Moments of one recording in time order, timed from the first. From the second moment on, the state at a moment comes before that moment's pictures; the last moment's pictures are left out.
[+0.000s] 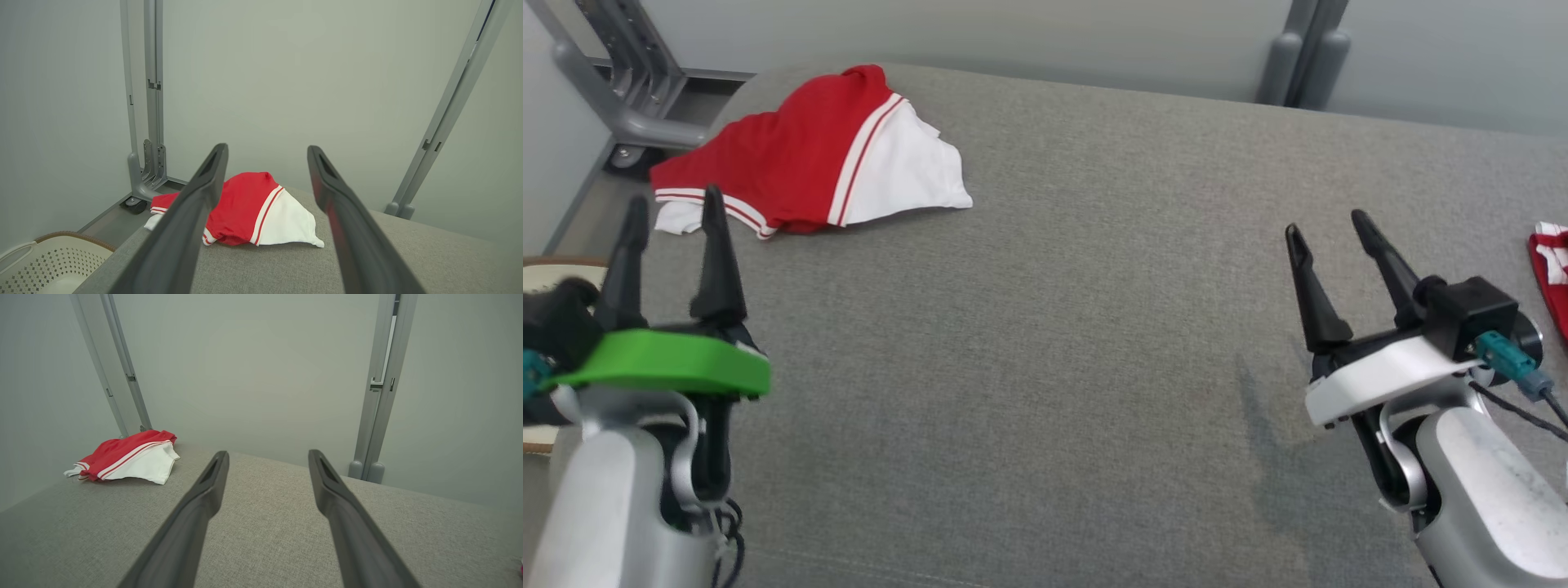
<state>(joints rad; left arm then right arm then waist) -0.22 0.14 -0.09 -0.02 -0.48 0.10 -0.12 -0.17 -0.25 0.35 0.06 0.32 -0.11 -0.19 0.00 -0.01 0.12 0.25</state>
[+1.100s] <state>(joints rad) -0.73 0.42 0.18 0.32 -0.60 0.12 0.30 -0.32 -0.35 0.23 -0.12 0.31 -0.12 -0.14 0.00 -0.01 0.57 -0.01</state>
